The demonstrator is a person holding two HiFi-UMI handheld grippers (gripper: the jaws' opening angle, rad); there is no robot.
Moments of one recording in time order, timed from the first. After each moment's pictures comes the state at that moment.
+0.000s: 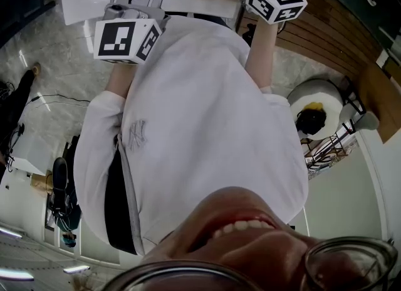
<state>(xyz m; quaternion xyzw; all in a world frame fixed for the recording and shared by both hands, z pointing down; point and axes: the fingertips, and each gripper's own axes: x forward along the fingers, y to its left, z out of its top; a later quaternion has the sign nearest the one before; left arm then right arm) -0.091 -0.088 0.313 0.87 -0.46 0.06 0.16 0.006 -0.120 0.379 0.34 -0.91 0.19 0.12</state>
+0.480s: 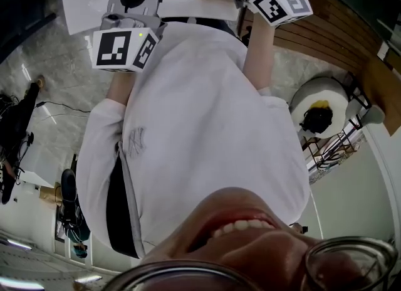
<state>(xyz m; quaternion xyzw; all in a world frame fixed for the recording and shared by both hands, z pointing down) -0.110 -0.084 0.307 0.88 -0.45 0.04 0.16 0.022 -0.142 0.324 0.43 -0.88 0.18 -0.06</state>
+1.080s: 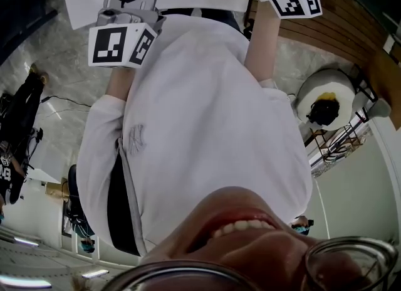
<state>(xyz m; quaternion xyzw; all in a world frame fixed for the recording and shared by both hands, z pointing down) -0.130 -0.082 0.304 0.88 -0.44 0.04 0.16 0.046 -0.147 0.280 0.47 -0.84 0.15 -0.21</state>
